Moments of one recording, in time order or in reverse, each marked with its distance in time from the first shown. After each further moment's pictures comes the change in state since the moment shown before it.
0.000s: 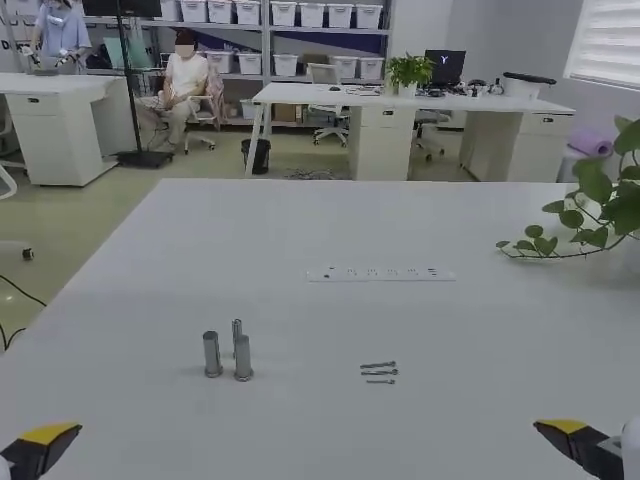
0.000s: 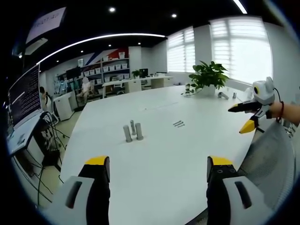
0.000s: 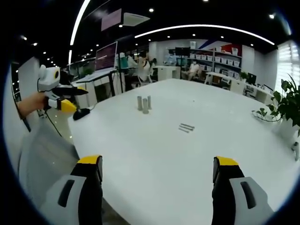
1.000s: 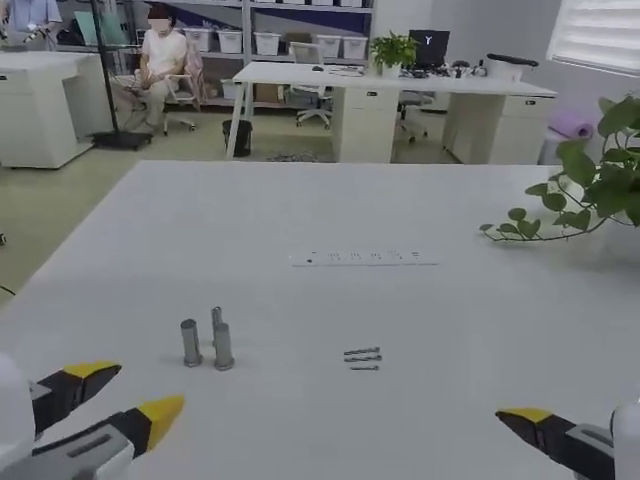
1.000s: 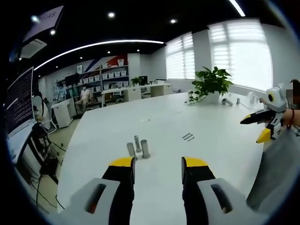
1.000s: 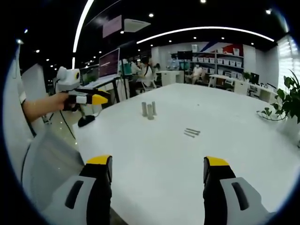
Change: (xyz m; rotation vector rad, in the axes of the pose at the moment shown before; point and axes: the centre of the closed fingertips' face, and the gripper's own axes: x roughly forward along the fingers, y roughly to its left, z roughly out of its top) left arm 0.067 0.031 0.035 0.018 -0.078 -0.008; right arm 0.005 0.005 0.009 0.033 -0.054 0.056
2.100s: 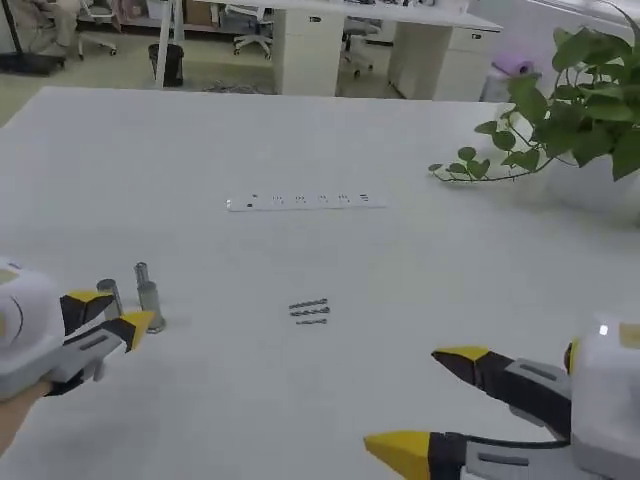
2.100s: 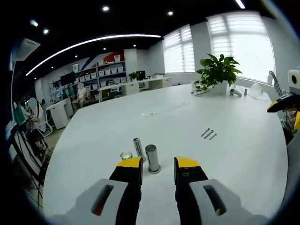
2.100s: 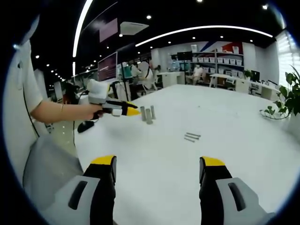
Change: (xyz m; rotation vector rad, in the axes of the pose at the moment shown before) left arm 0.122 0.026 -0.027 0.039 0.048 -0.008; right arm 0.015 -0.009 0.011 0.033 -0.018 0.024
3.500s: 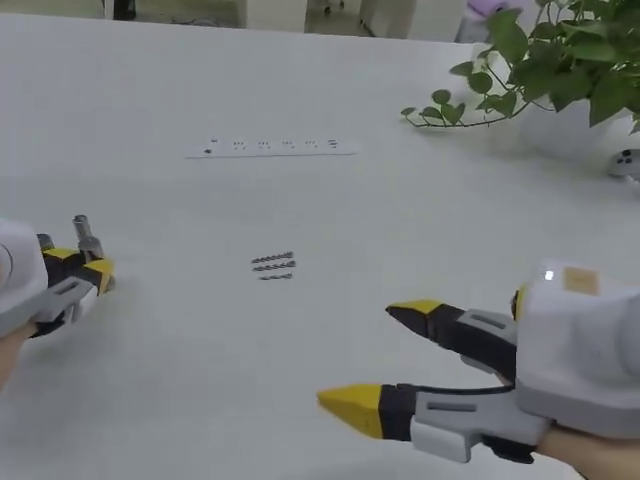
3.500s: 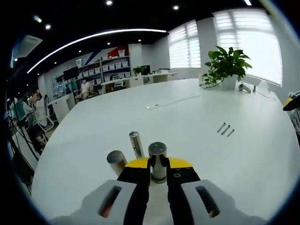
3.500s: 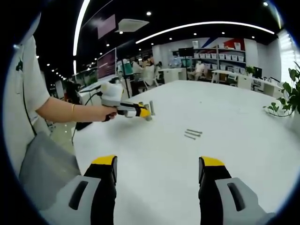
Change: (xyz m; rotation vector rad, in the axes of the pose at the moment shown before) left arm 0.055 0.009 -0.019 -0.021 0.039 0.035; right arm 0.018 -0.010 -0.007 0.008 0.036 0.021
